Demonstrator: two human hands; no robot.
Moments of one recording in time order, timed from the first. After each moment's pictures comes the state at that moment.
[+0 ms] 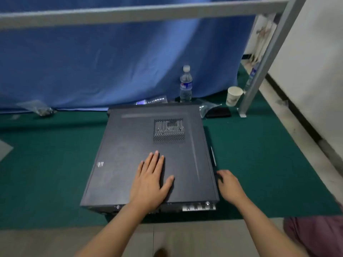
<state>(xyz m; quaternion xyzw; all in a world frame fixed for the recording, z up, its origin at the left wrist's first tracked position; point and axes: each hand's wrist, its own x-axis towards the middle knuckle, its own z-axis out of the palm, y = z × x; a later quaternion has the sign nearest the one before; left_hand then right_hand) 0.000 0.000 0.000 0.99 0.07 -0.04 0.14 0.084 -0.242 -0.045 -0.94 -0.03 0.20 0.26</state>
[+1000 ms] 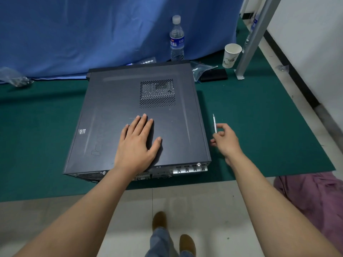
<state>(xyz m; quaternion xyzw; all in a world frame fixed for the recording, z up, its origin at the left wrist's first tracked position) 0.002 -0.003 -0.001 0.99 0.06 0.04 0.12 0.094 -0.242 -0.046 -0.82 0.14 0.12 0.54</state>
